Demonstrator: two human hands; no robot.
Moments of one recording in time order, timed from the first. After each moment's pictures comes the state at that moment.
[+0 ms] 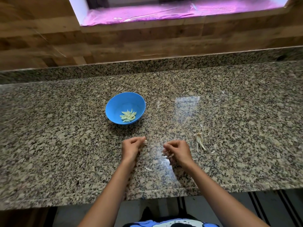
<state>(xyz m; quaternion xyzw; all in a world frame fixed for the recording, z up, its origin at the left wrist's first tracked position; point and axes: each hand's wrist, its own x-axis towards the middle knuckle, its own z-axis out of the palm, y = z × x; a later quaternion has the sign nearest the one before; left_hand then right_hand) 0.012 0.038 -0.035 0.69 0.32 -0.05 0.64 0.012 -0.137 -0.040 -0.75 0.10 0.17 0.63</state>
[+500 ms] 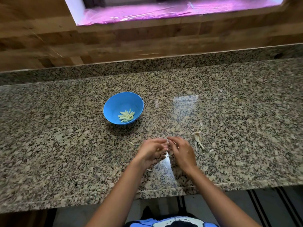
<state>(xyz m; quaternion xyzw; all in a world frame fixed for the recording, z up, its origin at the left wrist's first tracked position) 0.011 -0.008 -0.012 0.56 0.26 -0.26 0.74 0.005 -0.144 -0.044 -0.92 0.01 0.02 0.39</state>
